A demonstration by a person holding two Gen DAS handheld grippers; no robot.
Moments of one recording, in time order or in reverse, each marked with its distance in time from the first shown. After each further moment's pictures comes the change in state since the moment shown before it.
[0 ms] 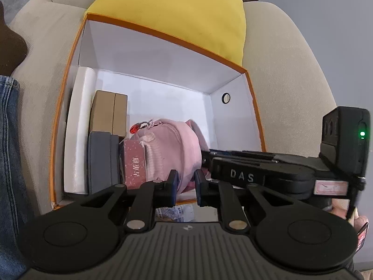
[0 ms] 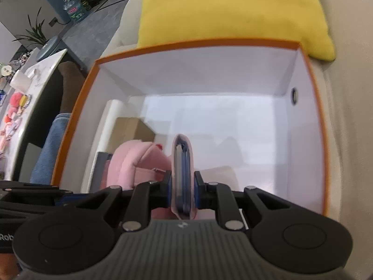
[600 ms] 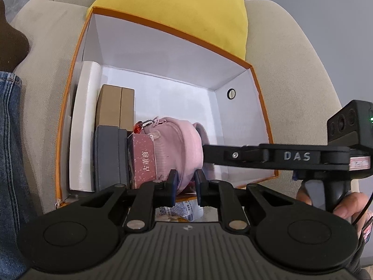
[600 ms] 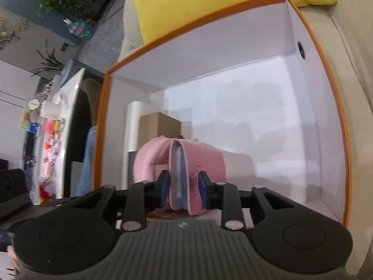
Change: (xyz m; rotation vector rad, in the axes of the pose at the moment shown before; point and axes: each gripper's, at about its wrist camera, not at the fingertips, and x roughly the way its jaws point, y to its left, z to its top) left arm 0.004 0.009 -0.009 0.021 -0.008 0.004; right arm -0.013 -0.030 -0.007 0.210 0.033 0.223
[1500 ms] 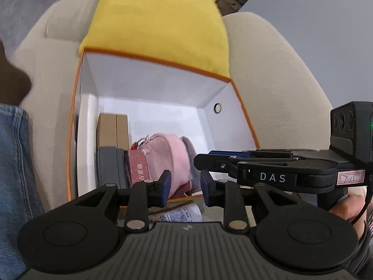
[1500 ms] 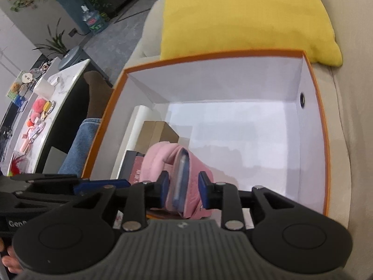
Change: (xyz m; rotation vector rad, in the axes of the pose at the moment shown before) left arm -0.037 -0.025 -0.017 0.140 -0.131 0.030; right arm -0.021 0.037 -0.021 -0.285 -0.131 -0.140
